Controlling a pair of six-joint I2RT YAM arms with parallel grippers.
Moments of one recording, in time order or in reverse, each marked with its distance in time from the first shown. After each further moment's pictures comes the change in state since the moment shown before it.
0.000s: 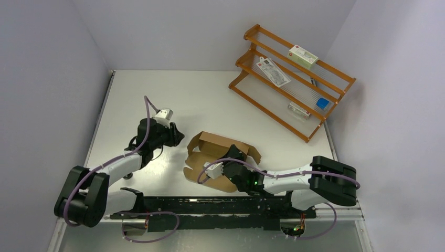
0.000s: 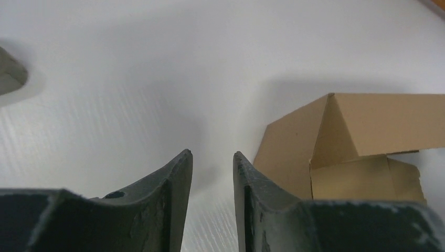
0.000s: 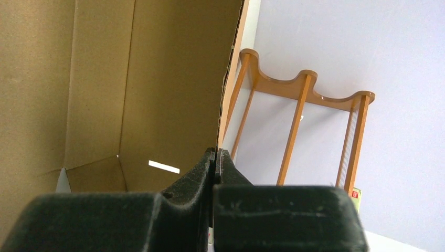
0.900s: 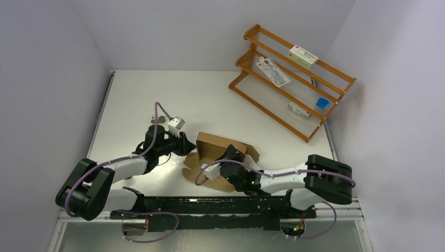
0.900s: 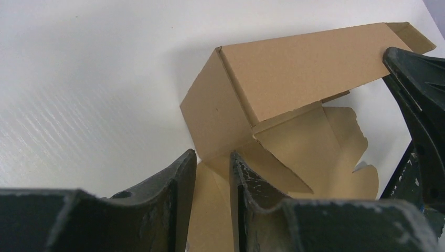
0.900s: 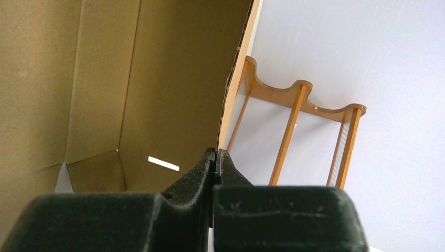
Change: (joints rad) left arm -0.126 0.079 -0.065 0.156 0.187 -0.025; right arm 0.004 0.043 0.030 -0.008 -0.013 -0.041
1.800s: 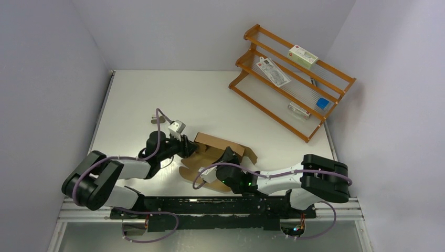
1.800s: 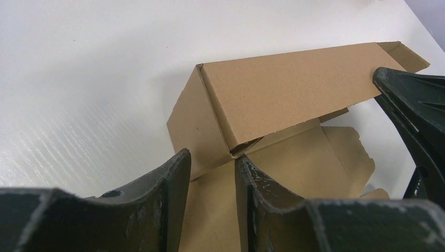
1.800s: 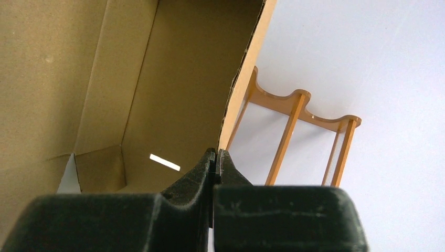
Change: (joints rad) left arm -0.053 0.087 -0.087 0.288 -0.056 -0.018; right arm 0.042 0.043 0.030 -0.043 0.024 -0.003
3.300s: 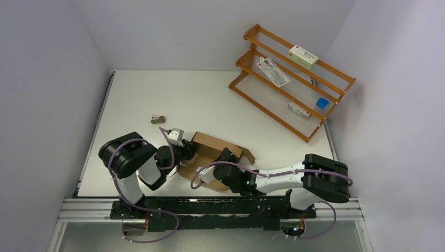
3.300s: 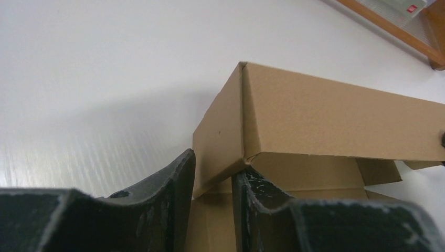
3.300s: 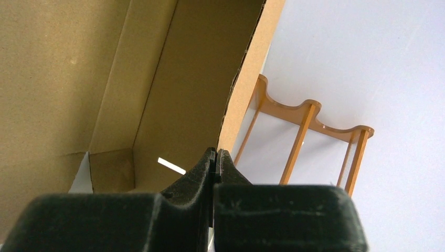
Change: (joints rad) left arm -0.191 0.404 -0.120 0.709 -0.491 -0.097; right arm 0.002 -0.002 0.051 -0.101 -0.049 0.076
